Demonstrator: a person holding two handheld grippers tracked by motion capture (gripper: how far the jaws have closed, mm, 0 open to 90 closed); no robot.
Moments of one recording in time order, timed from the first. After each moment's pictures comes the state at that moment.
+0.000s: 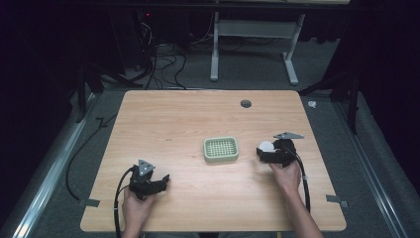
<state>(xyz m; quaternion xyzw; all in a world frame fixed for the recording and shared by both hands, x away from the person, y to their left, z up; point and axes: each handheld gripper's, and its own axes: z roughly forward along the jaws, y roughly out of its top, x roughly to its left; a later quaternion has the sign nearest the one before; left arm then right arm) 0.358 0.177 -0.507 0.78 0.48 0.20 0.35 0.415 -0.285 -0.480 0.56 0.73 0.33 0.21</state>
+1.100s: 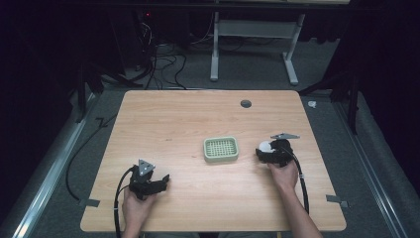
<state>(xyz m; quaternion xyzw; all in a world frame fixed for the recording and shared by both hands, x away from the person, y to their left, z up) 0.358 0.177 -0.507 0.78 0.47 0.20 0.35 0.425 -0.283 -0.497 0.57 0.73 0.32 0.20</state>
